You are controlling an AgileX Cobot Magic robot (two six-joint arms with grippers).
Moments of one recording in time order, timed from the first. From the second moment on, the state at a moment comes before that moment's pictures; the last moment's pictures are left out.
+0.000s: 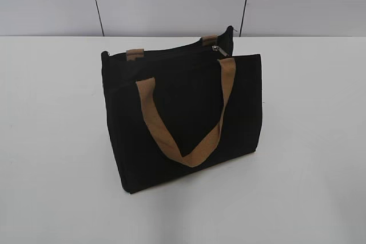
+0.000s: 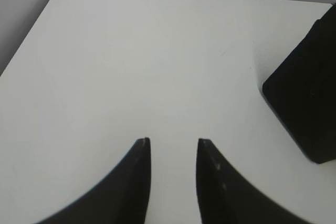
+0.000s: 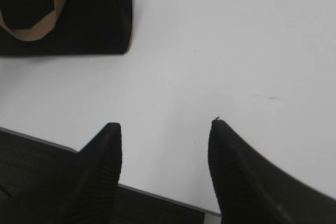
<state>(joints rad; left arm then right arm) -0.05 -0.01 -0.54 -0.01 1.07 -0.05 0.01 -0.01 -0.47 0.23 1.10 -0.33</state>
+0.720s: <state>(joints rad) -0.05 -0.01 -0.54 -0.01 1.07 -0.05 0.01 -0.01 -0.47 0.05 1.10 -0.13</state>
